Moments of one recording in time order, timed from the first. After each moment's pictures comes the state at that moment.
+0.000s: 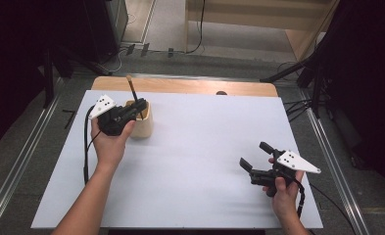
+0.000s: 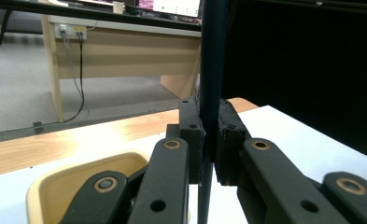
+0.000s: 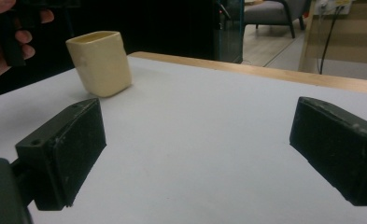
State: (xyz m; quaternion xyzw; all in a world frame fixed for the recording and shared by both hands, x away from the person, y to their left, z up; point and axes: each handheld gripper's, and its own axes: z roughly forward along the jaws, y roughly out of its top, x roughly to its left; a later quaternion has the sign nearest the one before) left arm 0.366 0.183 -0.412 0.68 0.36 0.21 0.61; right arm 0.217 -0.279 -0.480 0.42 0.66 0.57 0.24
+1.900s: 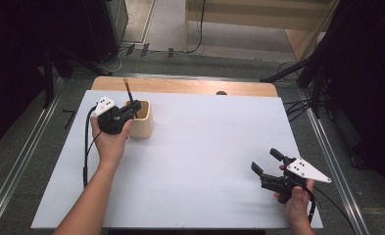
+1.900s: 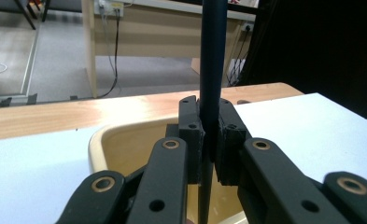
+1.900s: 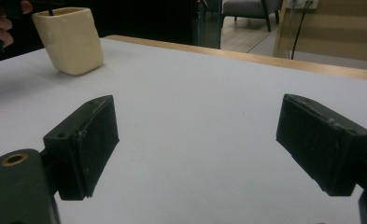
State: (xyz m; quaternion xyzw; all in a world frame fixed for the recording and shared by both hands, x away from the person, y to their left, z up) left arm 0.387 0.193 -0.443 0.68 0.42 0.23 0.56; right arm 0.201 -0.302 -0.493 0.44 0.67 0.54 0.27
